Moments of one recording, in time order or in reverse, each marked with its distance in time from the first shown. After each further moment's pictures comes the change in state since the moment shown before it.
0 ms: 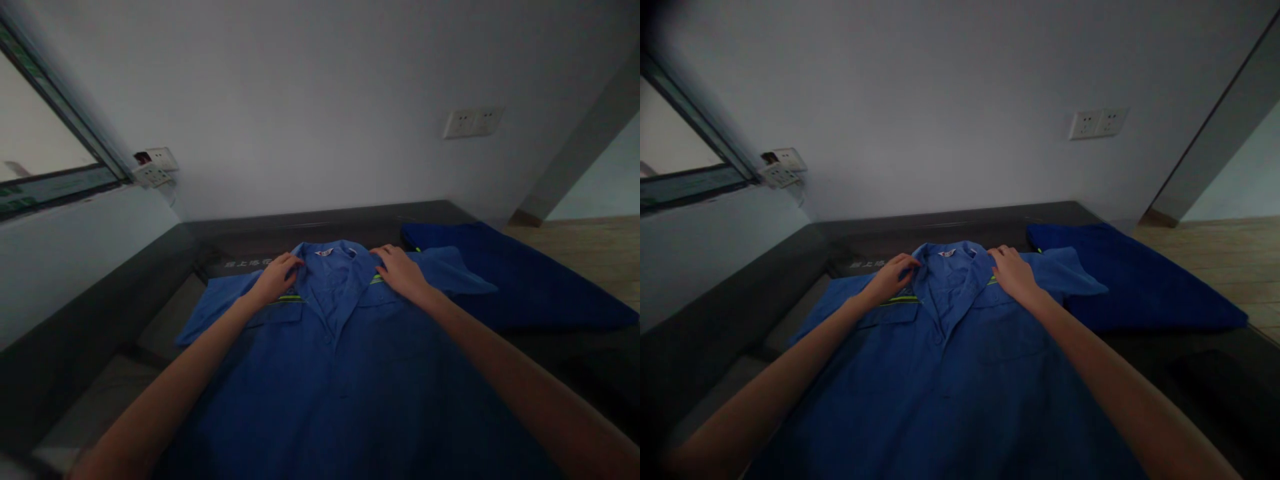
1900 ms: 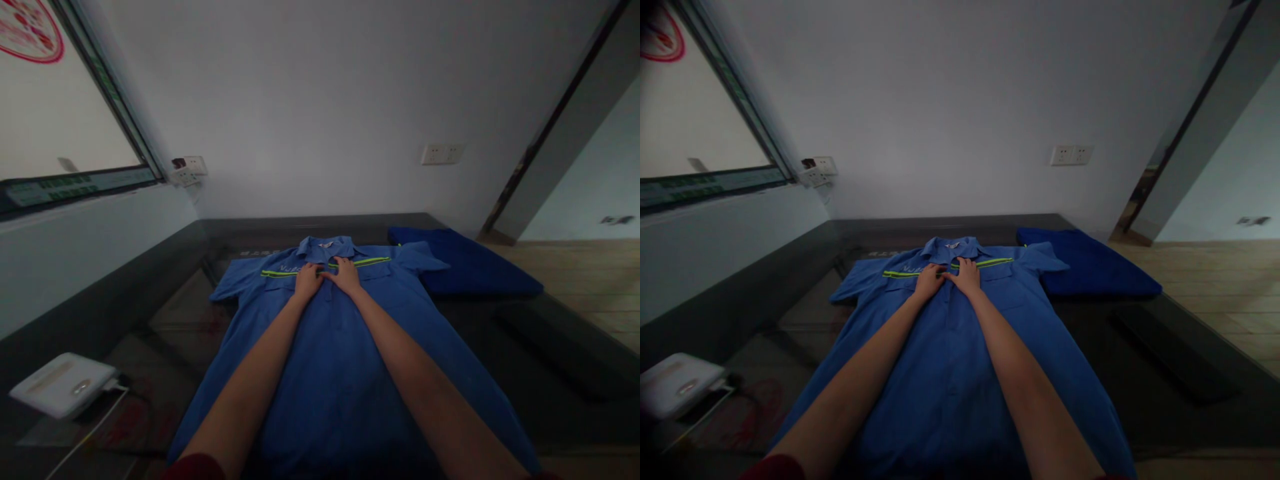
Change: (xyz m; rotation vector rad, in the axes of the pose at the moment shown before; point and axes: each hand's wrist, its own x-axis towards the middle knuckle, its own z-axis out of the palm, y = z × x) left_hand -0.027 0.062 0.089 -0.036 0.178 -0.379; right_hand -0.015 -0.096 0.095 0.215 0.133 0.180
